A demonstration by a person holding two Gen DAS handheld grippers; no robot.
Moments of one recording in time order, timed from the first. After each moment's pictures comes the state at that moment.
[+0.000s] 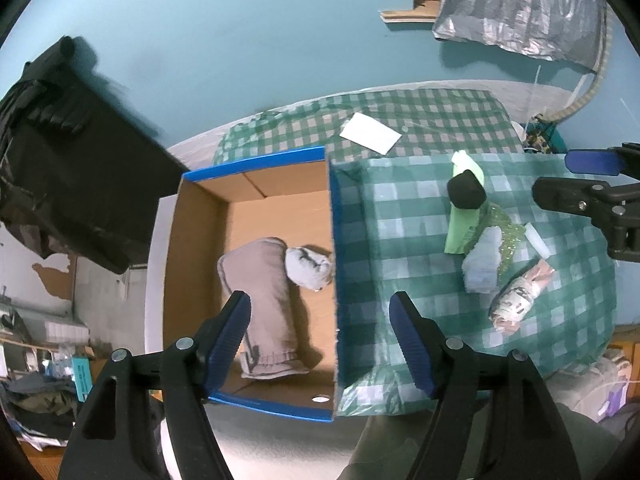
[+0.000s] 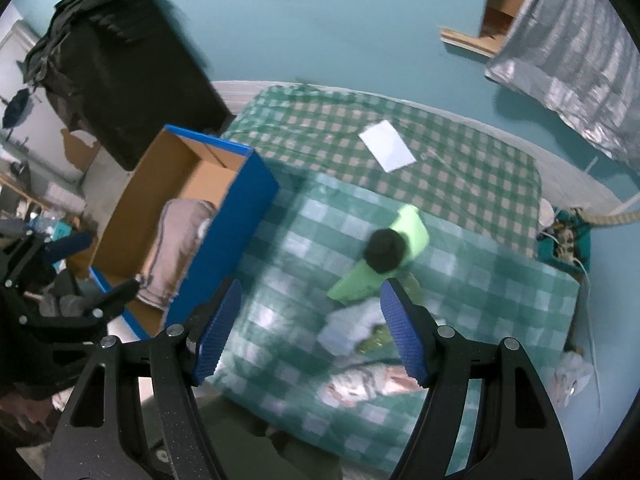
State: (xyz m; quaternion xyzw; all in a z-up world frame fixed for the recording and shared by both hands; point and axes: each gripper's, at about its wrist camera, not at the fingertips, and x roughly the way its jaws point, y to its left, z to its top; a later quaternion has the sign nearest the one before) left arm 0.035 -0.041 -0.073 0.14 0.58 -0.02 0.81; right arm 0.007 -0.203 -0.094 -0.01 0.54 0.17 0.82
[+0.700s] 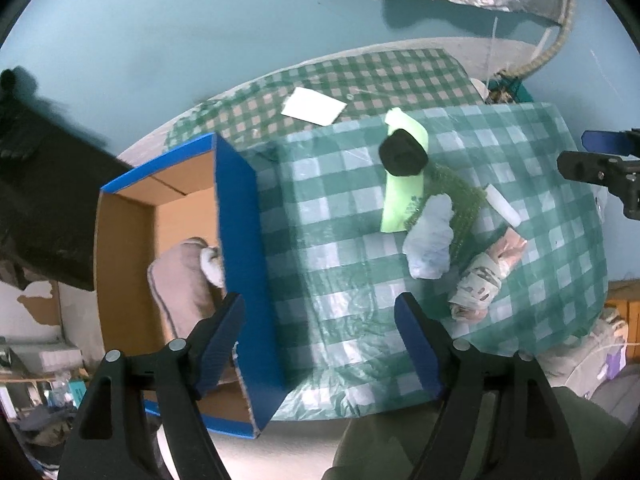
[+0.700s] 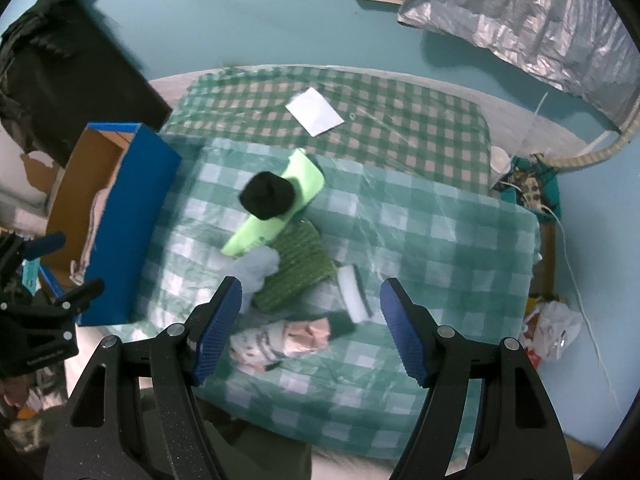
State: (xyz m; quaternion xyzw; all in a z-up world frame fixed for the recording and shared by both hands) left arm 0.038 -0.115 -0.127 0.17 0.61 -0.09 0.77; right arm -0.010 -0.312 -0.139 0.01 0.57 0.09 0.81
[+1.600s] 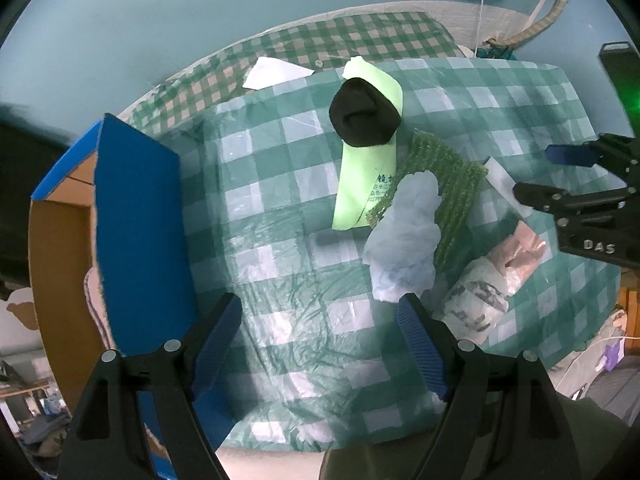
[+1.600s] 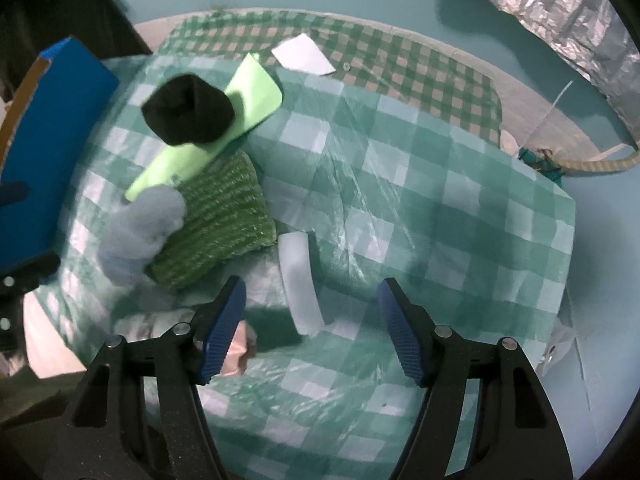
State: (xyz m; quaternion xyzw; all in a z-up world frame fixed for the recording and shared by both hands) left arm 0.055 -0.159 -0.209 0.17 0.65 -0.11 0.73; right arm 0.011 -0.331 -0.266 -0.06 0.62 0.10 0.78
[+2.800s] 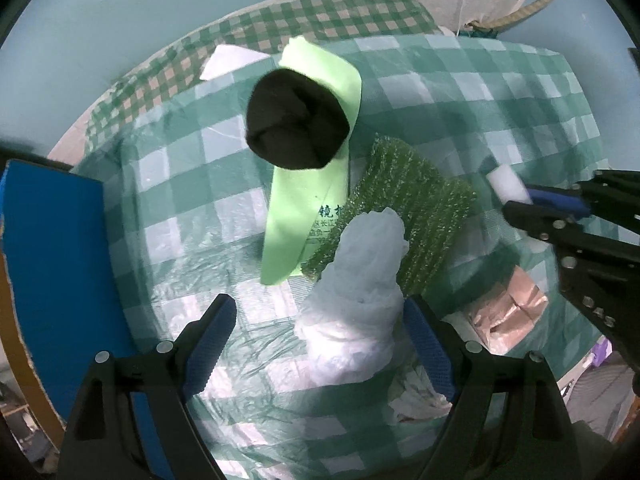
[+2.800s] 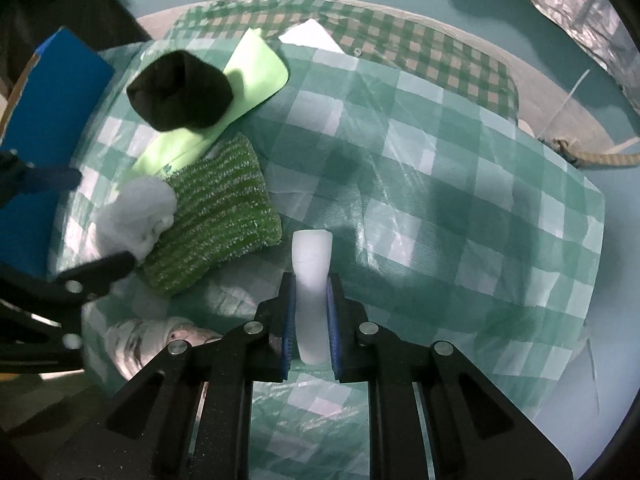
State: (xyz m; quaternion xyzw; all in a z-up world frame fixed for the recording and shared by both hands) left arm 0.086 -0.206 -0.260 0.16 0.68 -0.14 0.70; right arm 0.018 -0.330 -0.282 -0.04 0.63 0.11 0.77
